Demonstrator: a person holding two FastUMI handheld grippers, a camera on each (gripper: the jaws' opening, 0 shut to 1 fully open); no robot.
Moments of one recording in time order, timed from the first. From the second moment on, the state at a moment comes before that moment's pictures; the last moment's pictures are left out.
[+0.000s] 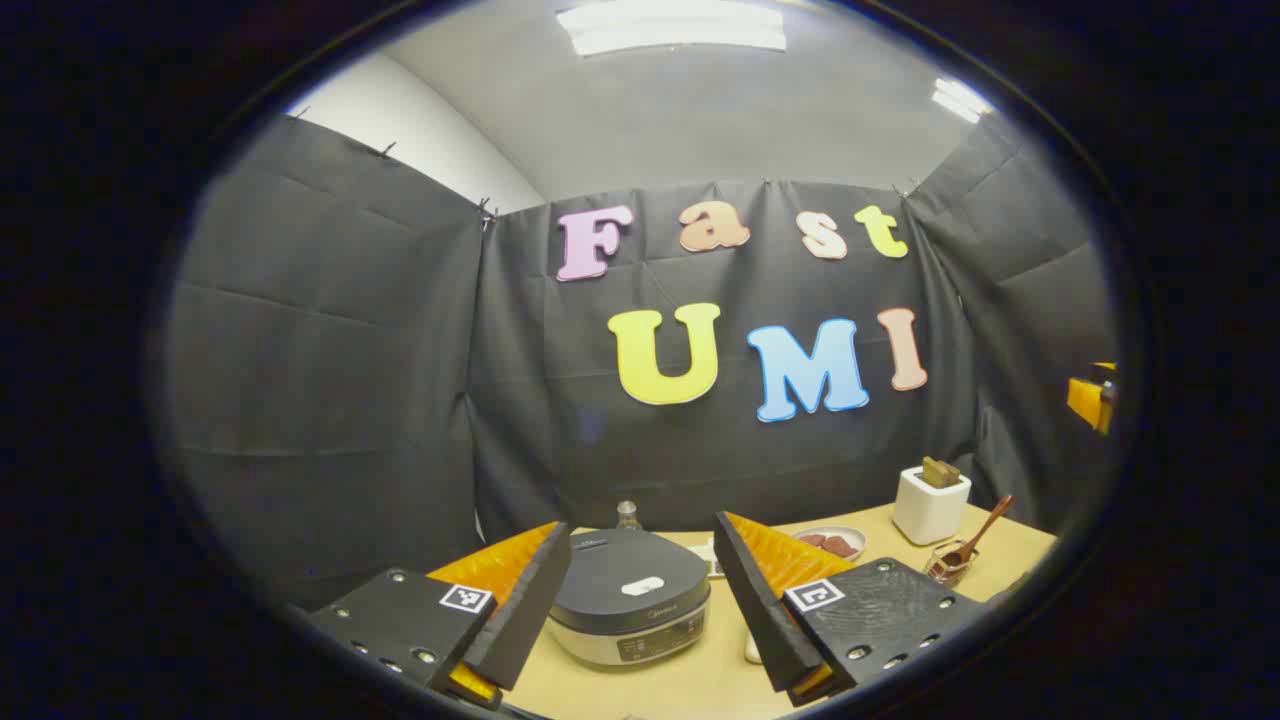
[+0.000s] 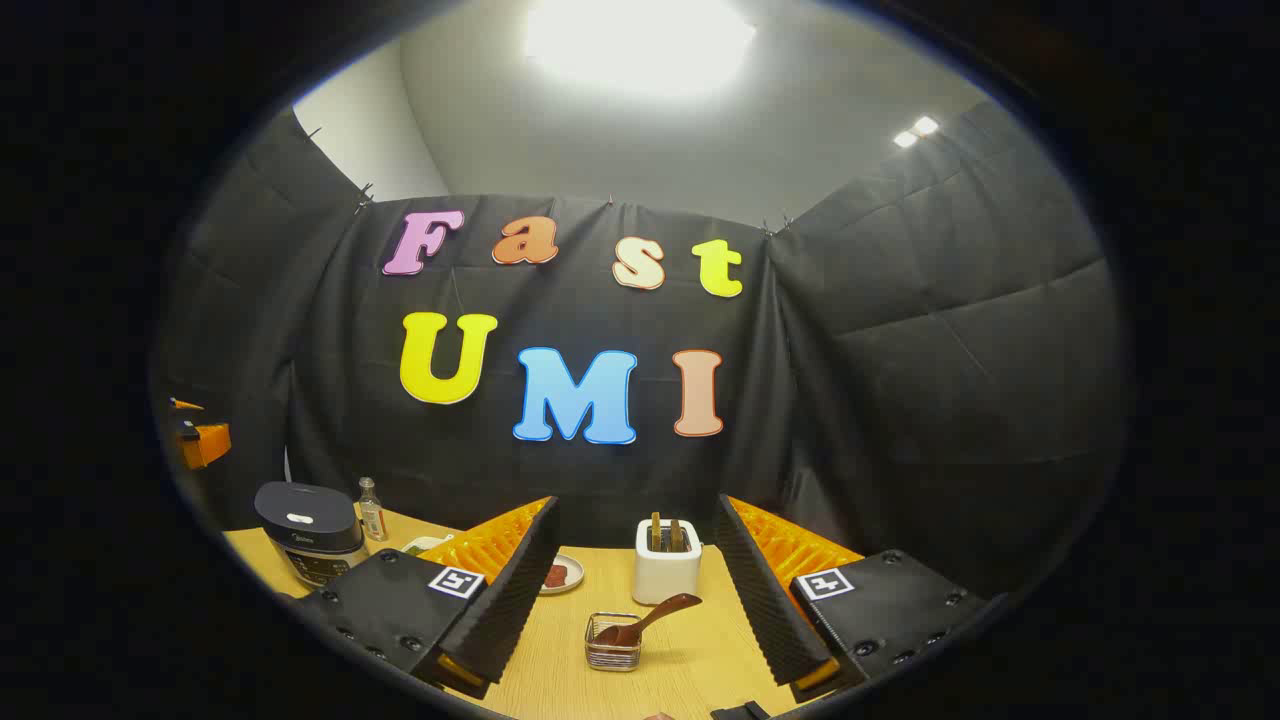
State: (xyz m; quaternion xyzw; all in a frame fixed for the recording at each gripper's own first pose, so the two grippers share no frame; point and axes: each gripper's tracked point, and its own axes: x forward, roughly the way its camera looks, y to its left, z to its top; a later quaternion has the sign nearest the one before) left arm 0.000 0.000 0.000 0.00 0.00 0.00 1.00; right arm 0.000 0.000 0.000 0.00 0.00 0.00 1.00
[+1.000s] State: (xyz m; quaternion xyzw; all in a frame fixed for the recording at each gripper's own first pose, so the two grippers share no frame) left arm 0.001 -0.006 0.004 0.01 -0.01 0.00 1.00; right arm 0.000 -0.003 -0.003 0.01 0.00 0.00 1.00
